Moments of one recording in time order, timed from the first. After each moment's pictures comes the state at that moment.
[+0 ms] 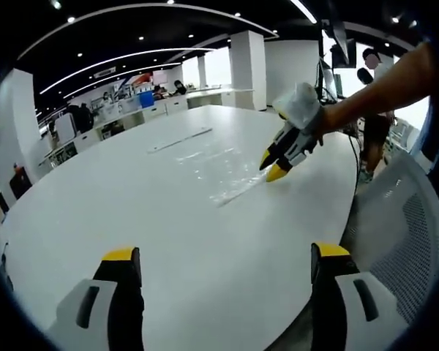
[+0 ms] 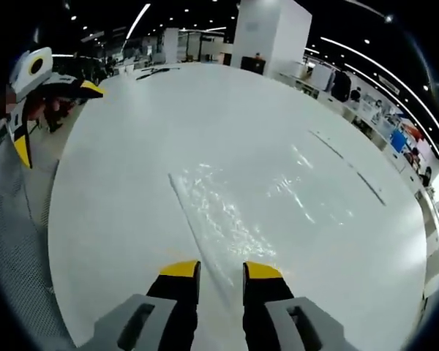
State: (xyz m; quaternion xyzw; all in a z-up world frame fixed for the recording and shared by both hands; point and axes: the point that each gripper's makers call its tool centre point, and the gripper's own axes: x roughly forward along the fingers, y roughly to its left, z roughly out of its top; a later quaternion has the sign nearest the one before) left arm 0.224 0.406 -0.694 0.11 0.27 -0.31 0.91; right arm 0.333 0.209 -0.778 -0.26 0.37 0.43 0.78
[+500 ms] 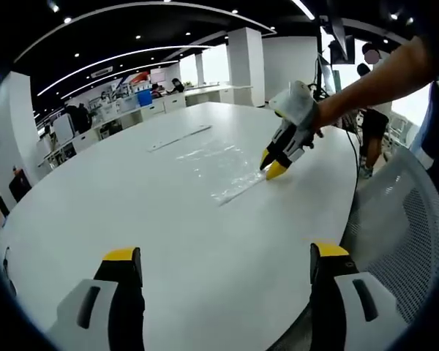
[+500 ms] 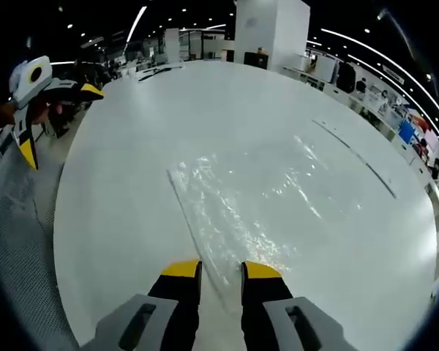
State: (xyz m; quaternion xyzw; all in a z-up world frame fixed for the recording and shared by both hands) left arm 0.227 0.407 -0.697 0.13 0.27 -0.32 0.90; right arm 0.328 0.207 -0.782 -0.25 0.38 0.46 0.76
